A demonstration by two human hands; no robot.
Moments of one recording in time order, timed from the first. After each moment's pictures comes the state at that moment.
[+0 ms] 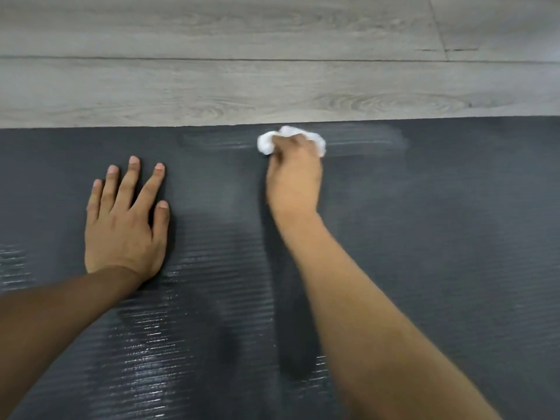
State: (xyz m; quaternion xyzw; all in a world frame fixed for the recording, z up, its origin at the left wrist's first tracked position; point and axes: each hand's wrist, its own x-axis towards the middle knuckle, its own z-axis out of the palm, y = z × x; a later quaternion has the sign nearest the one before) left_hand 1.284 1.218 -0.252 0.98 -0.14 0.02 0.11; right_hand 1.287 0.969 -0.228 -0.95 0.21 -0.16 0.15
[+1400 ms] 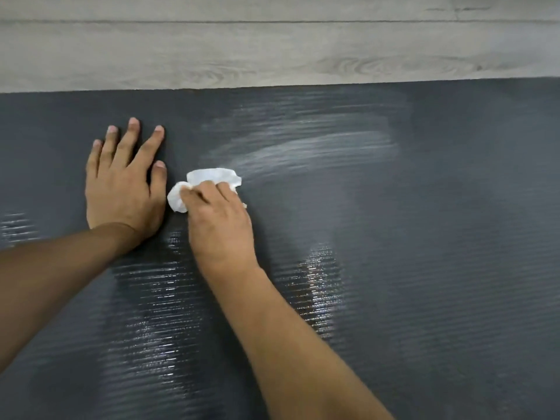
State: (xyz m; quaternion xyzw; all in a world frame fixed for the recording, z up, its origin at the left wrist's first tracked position) left_hand 1.292 1.219 -0.254 0.98 -0.15 0.03 0.11; right_hand 1.196 1.091 -0.226 -0.96 0.03 -0.10 0.26
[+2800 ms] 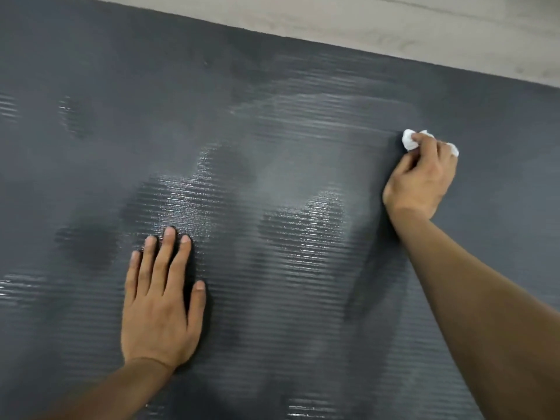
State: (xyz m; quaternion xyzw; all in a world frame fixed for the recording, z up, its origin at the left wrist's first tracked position) left_hand 0.984 1.243 -0.240 0.99 -0.06 -0.05 0.13; right_hand 1.121 0.853 -0.255 -0.91 0.25 -0.29 0.16
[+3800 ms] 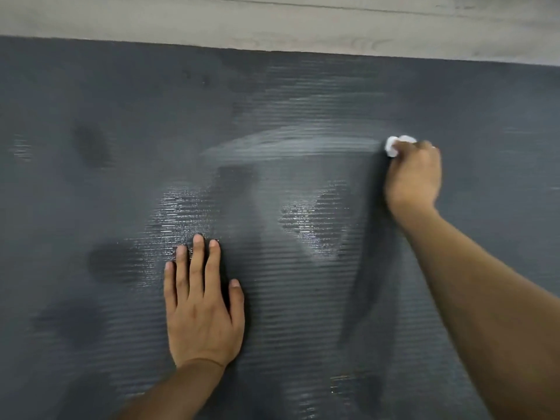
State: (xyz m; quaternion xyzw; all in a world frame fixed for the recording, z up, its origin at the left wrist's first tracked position) left_hand 0.980 1.245 -0.247 0.99 -0.07 -0.03 0.13; right_hand 1.095 0.894 -0.211 -0.94 0.30 -0.11 0.12
